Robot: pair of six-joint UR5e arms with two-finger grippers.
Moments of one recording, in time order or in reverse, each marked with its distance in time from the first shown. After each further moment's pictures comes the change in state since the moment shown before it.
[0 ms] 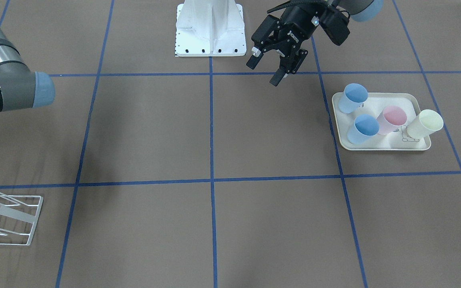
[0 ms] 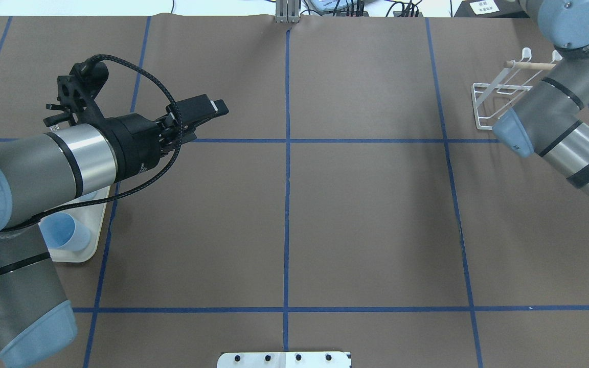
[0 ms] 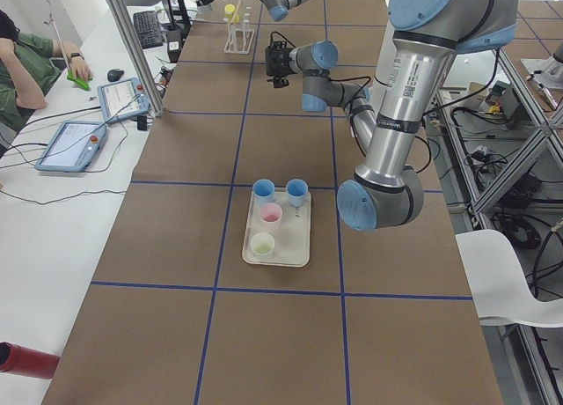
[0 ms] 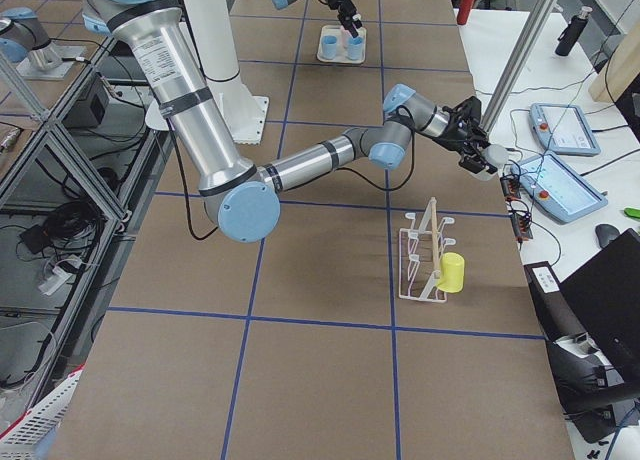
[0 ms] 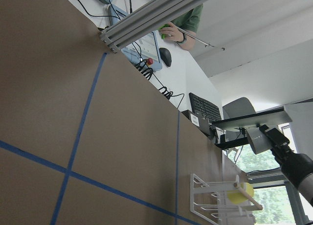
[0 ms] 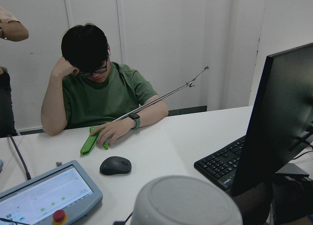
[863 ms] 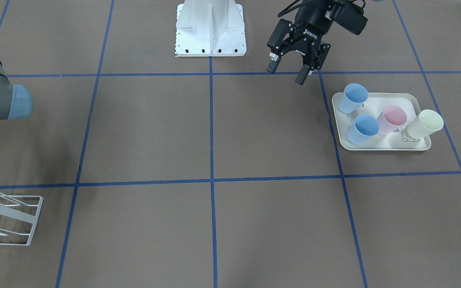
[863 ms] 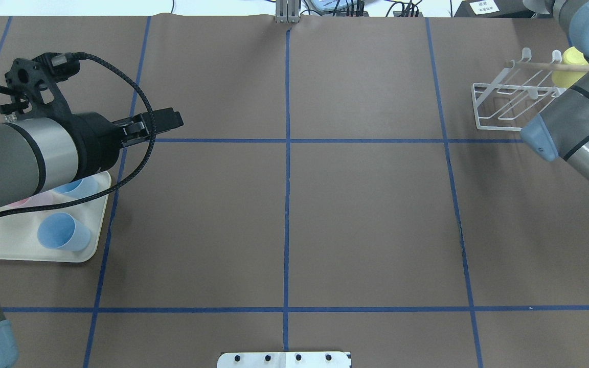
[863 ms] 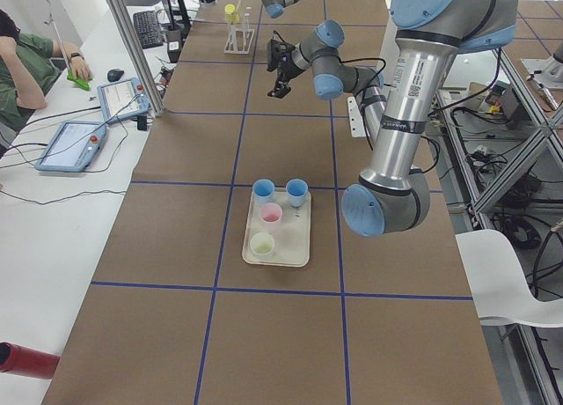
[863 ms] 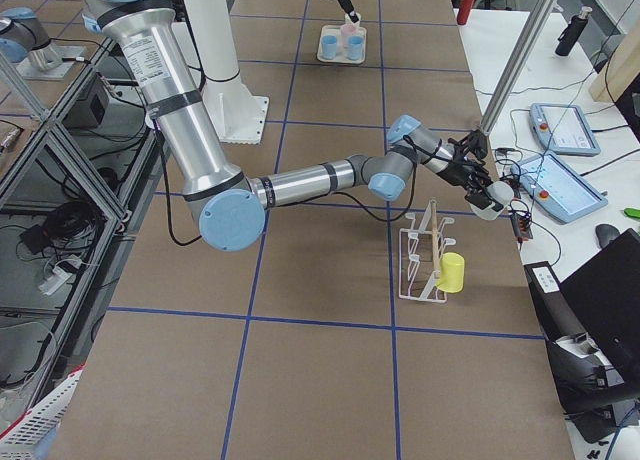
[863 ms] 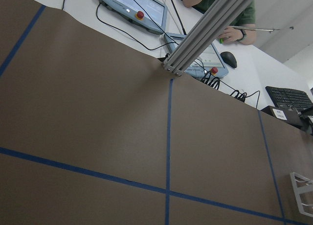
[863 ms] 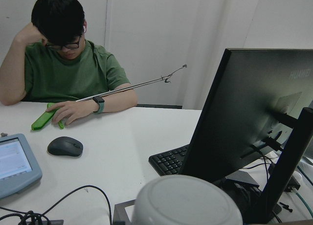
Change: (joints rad) left arm -0.036 0.047 -0.196 0.474 -0.013 0.218; right arm 0.026 -0.081 -0.073 0.096 0.009 -0.165
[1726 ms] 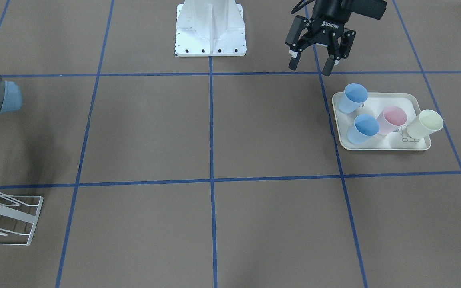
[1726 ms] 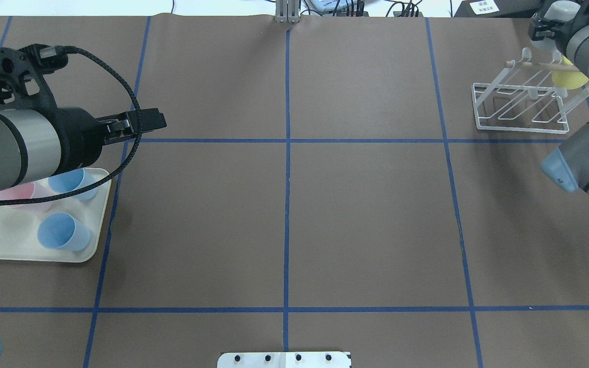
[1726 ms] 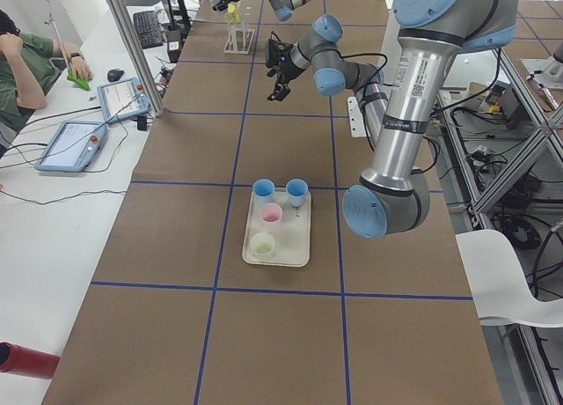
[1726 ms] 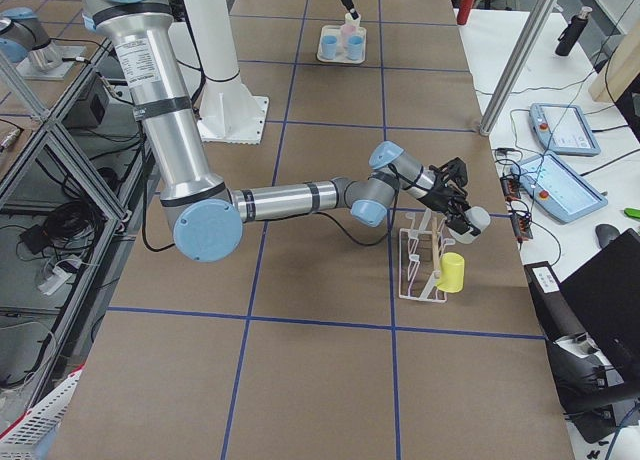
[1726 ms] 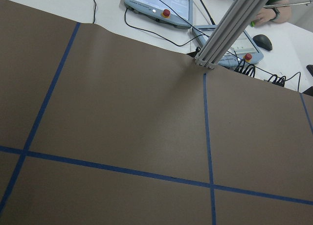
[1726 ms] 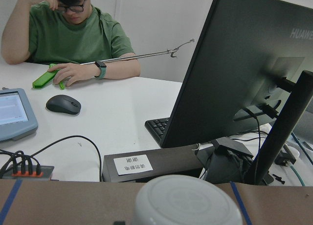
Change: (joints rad) left arm -0.035 0.003 -0.020 0.068 -0.051 0.035; right arm -0.022 -0.113 0.003 0.090 0.060 -0.030
